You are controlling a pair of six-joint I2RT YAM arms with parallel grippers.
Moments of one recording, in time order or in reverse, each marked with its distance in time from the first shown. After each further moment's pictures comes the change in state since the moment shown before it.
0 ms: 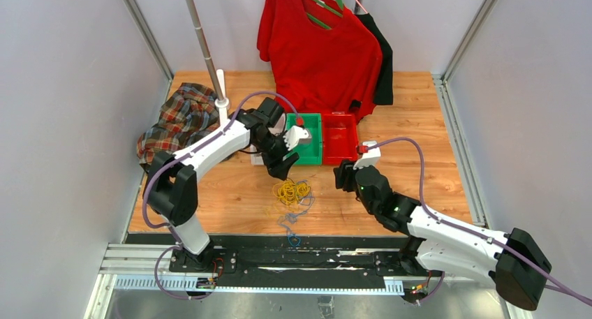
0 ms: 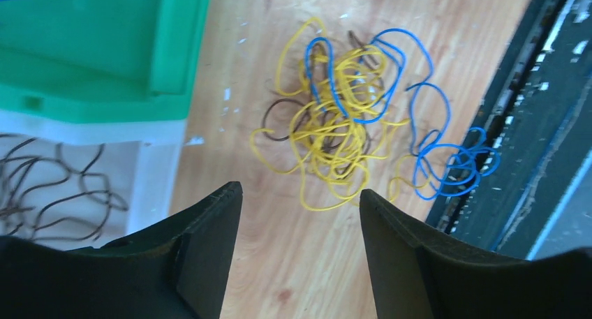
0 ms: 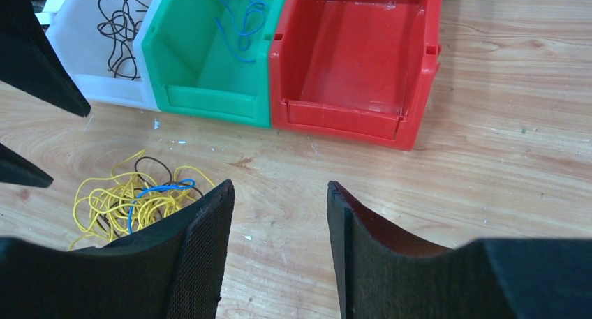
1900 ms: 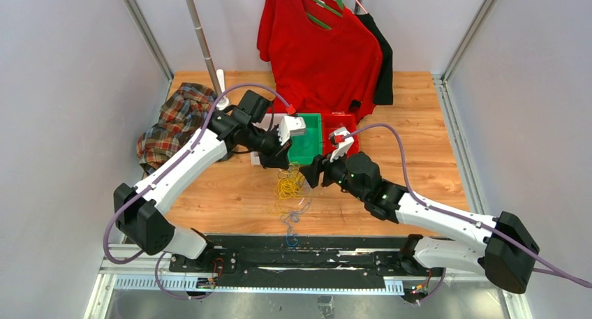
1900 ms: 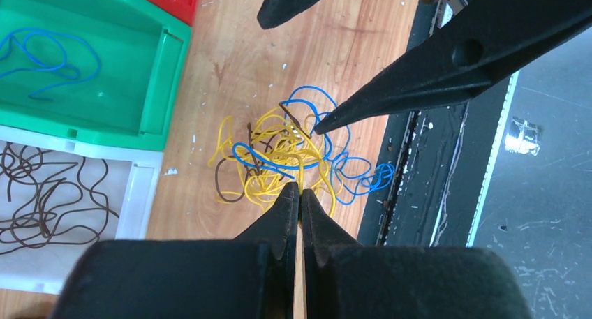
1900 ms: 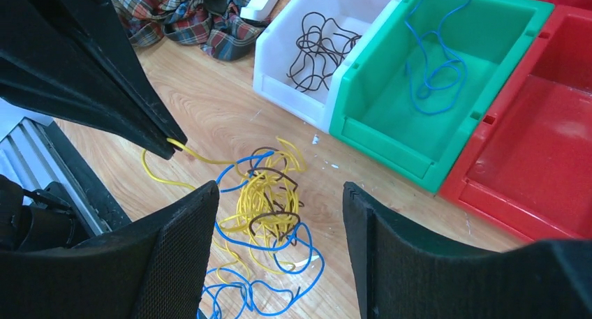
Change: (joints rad) left arm -0.026 -0.253 0.020 -0.031 0.172 -0.113; right arm 0.041 0.151 0.184 0.113 -0.376 -0.068
